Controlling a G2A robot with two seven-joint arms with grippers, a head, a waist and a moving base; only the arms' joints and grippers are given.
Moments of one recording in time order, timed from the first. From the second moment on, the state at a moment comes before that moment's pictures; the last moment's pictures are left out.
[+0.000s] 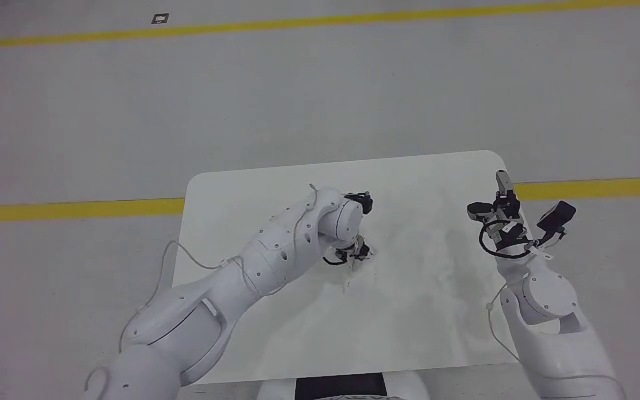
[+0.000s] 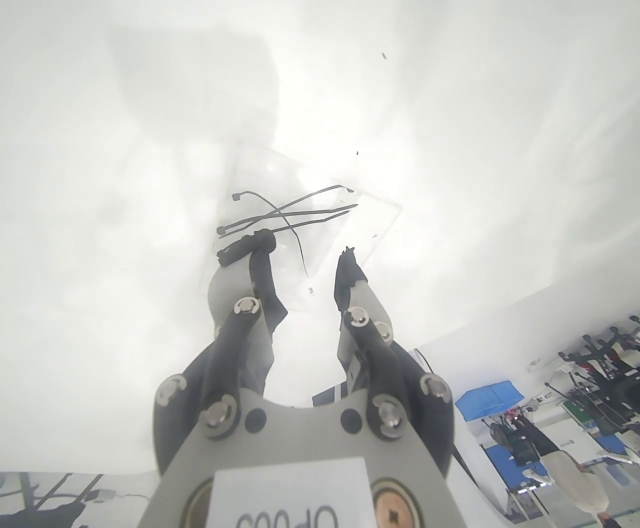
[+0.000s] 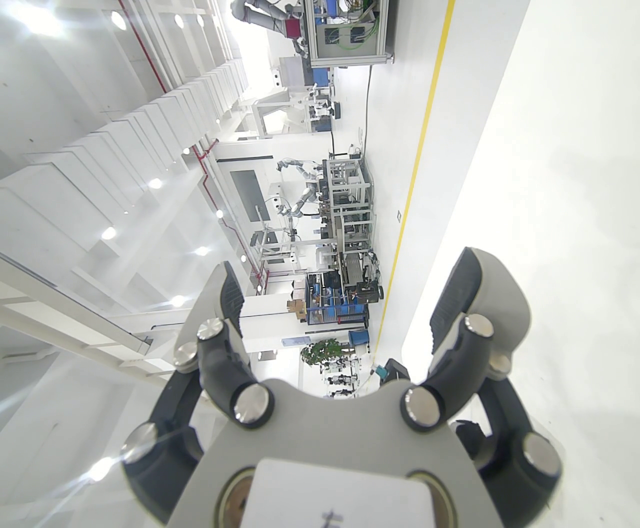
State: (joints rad) left arm 0.66 -1.54 -0.44 -1.03 0.59 0.34 -1.23; right arm -1.73 -1.15 1.60 -1.80 0.42 0.00 0.00
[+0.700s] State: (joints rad) left arm 0.61 -1.61 -0.38 -0.87 0.54 0.31 -1.21; right arm -1.73 -1.15 1.60 -1.80 0.42 0.00 0.00
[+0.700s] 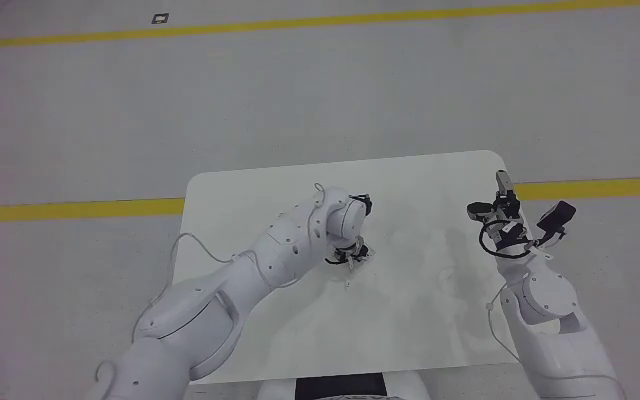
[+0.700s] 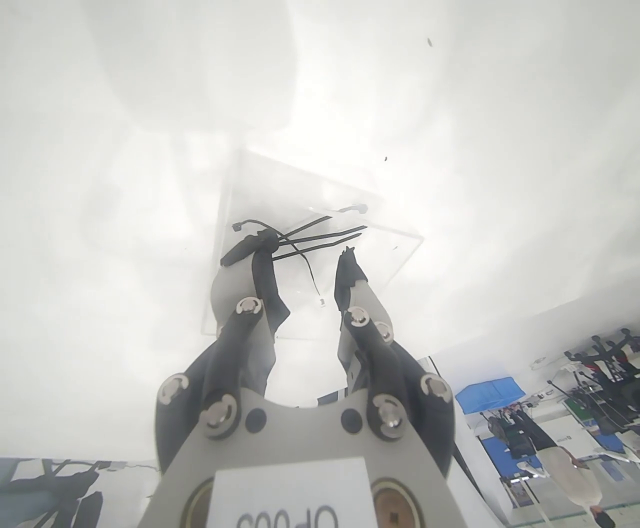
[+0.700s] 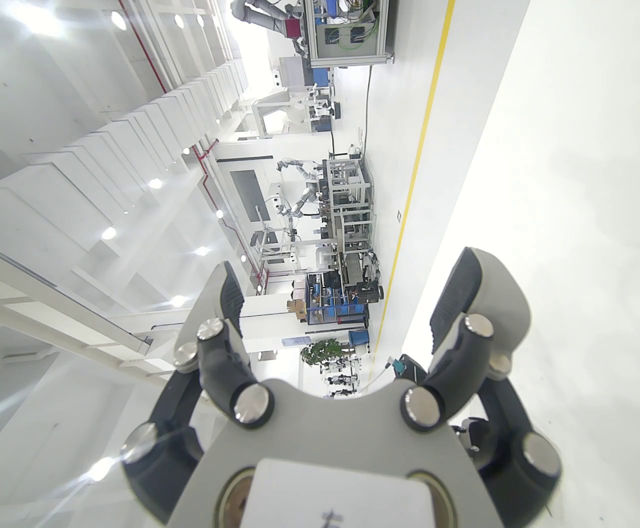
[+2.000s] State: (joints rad) left arm 0.53 -1.71 -0.32 -0.68 0.50 0.23 -1.20; right arm -1.73 -1.15 1.60 -1.80 0.42 0.00 0.00
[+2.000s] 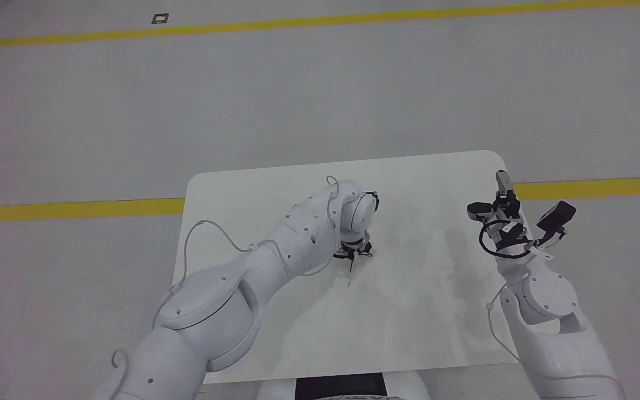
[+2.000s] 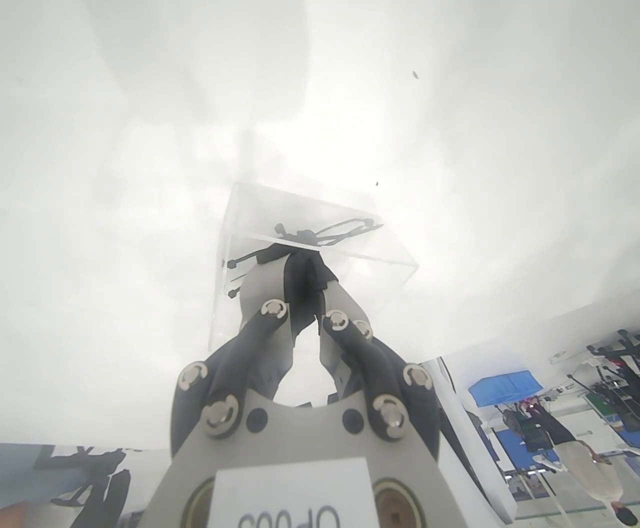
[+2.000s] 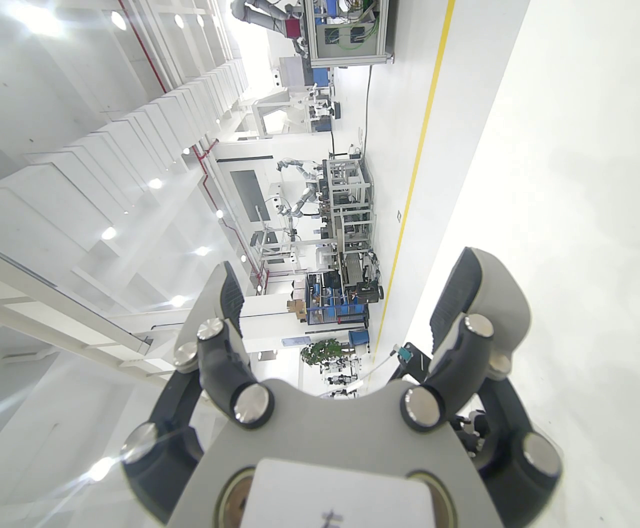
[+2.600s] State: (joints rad) left arm 0.56 -1.69 -0.34 -0.72 0.50 0.23 -1.22; right arm -1.73 -1.15 1.60 -1.80 0.42 0.00 0.00
